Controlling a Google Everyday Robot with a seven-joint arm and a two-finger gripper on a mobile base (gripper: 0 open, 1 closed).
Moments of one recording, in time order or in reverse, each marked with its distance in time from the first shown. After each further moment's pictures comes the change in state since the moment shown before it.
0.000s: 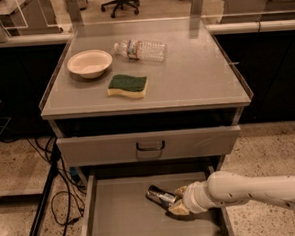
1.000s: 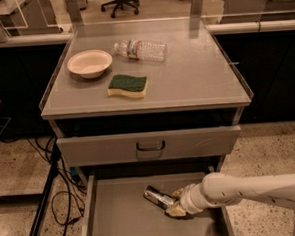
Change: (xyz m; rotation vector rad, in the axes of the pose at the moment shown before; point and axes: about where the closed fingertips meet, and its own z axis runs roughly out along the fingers) arm 0.016 -0.006 0.042 -0.037 0.003 0.014
